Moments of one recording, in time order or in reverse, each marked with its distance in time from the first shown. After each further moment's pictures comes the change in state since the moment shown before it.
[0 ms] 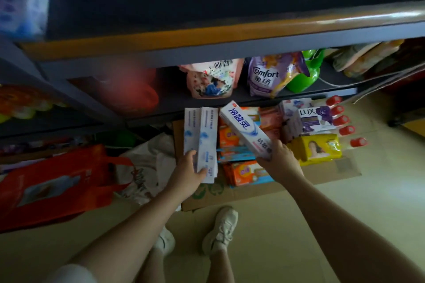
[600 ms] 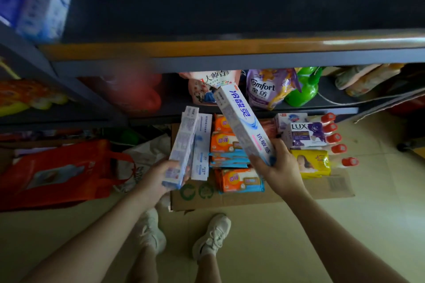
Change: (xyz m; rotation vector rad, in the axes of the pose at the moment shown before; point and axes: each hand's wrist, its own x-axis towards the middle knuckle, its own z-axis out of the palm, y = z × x) left_hand -0.046 0.024 -0.029 -1.007 0.021 -0.270; right_hand -0.042 -0.009 -0.066 0.415 0.120 -0.289
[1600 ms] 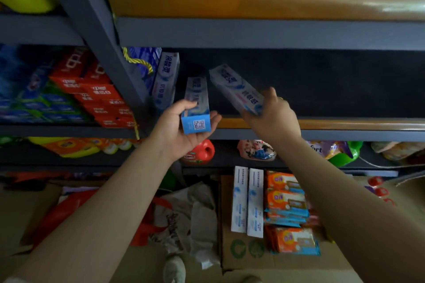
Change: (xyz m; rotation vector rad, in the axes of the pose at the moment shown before) left_hand -0.092 0.249 -0.055 -0.529 -0.217 0.240; right_hand 0.078 -0.280 0.031 -0.261 0.148 -0.294
